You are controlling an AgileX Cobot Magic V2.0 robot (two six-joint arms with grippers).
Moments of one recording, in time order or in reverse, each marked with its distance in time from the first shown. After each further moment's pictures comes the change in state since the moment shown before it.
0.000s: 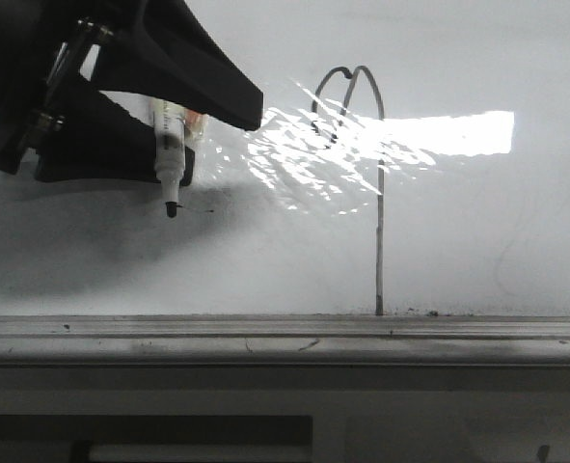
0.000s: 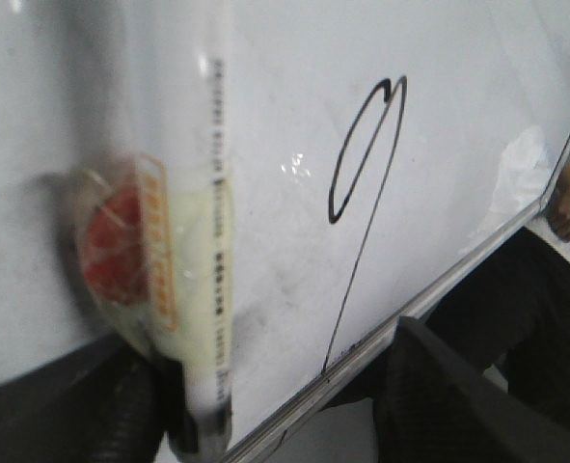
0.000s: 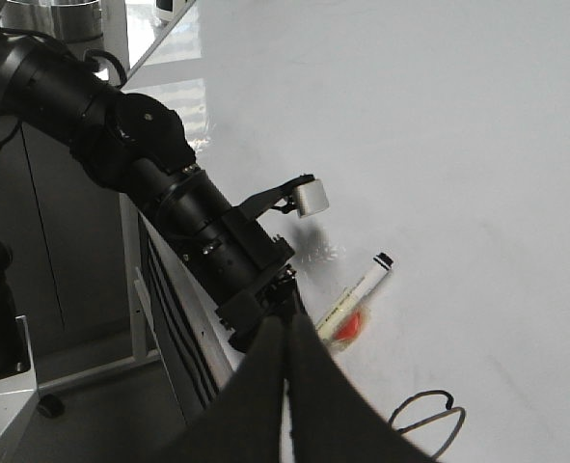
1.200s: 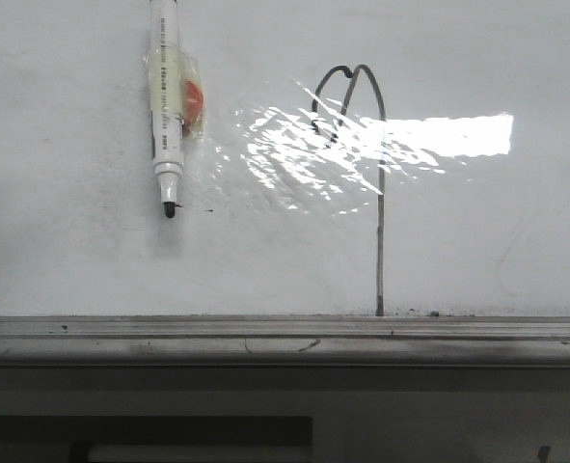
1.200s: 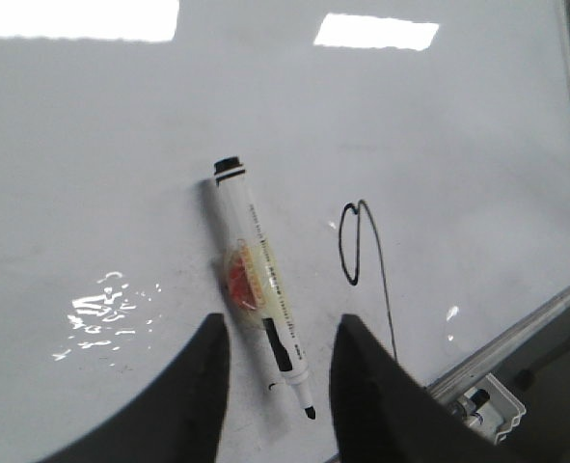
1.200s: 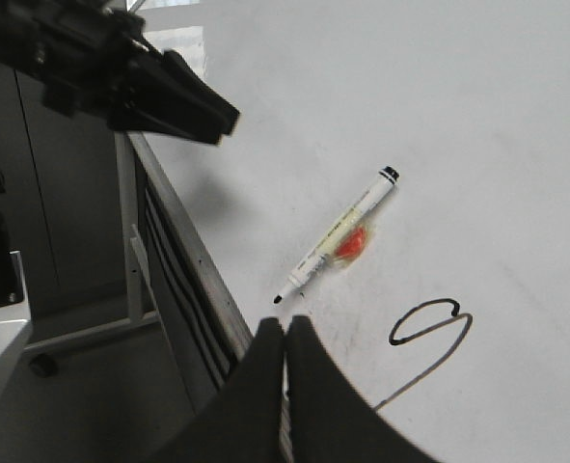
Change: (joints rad) left arm 0.068 -0.709 0.230 0.276 -0.152 0.000; right arm 0.000 -0.188 0.265 -0.033 -0.047 0.006
